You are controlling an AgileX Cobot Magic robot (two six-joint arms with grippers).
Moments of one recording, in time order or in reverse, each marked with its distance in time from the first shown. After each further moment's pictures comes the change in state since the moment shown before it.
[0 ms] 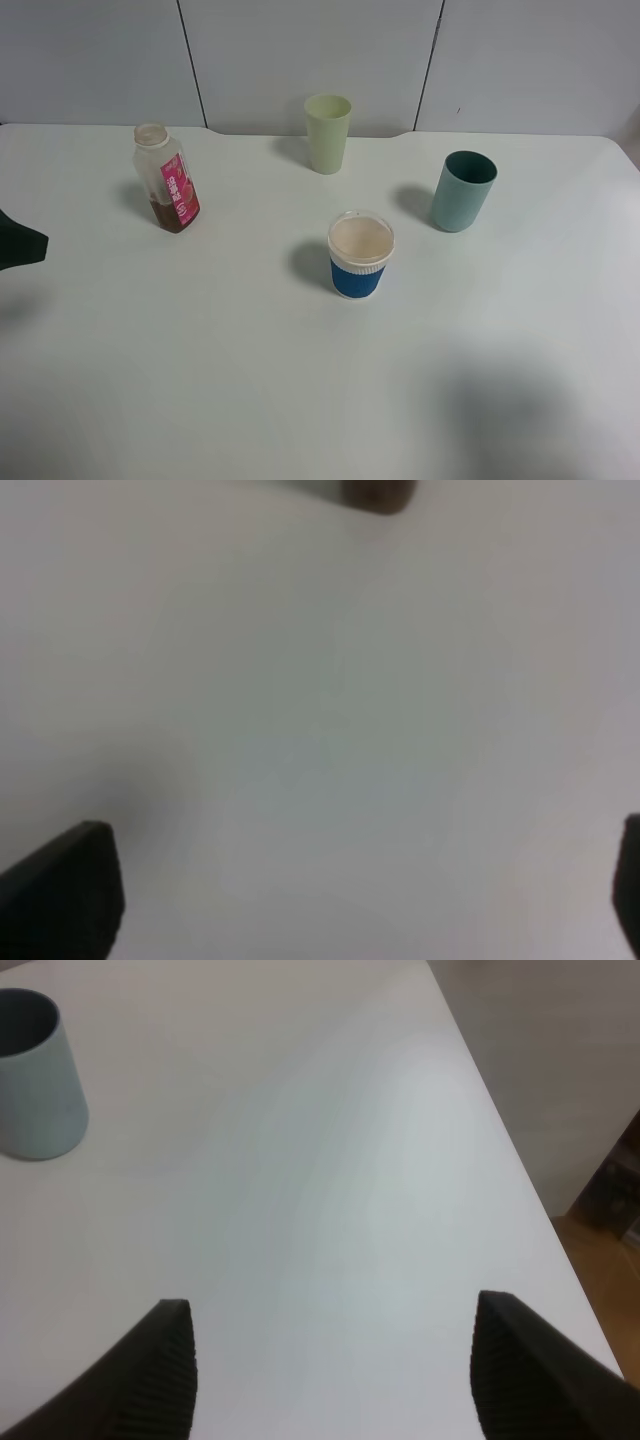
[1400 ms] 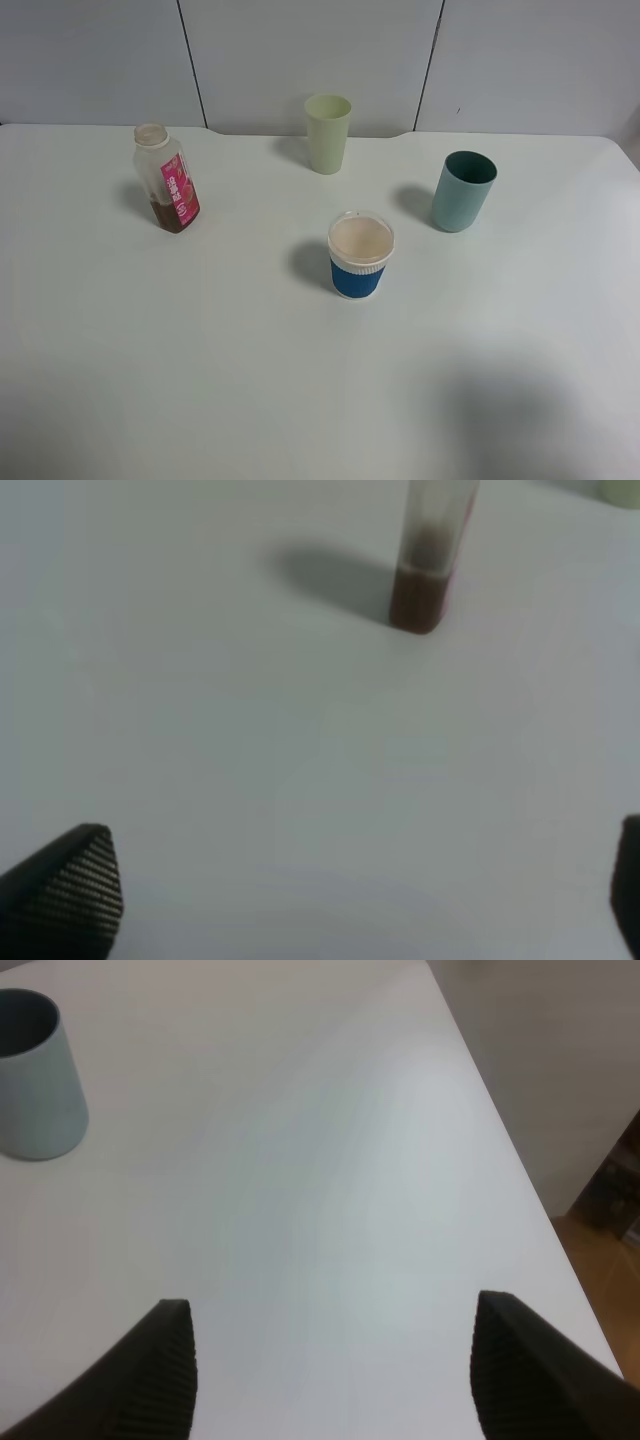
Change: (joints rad) left arm 0.030 -0.811 0.048 0.099 0.358 -0.130; right arm 0.000 0.000 0.000 0.000 0.000 0.000
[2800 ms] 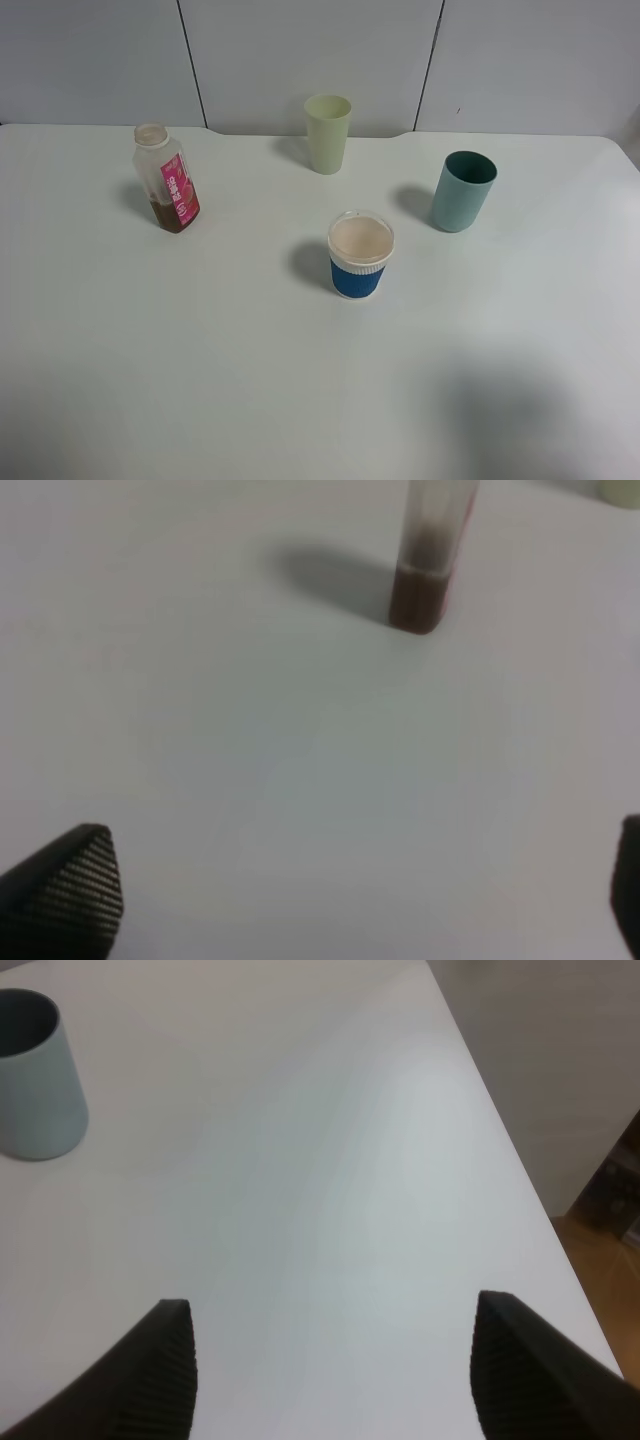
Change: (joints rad) left arm 0.000 0.000 0.000 0.000 0.000 0.000; right arm 0.000 0.000 0.000 0.000 0.000 0.000
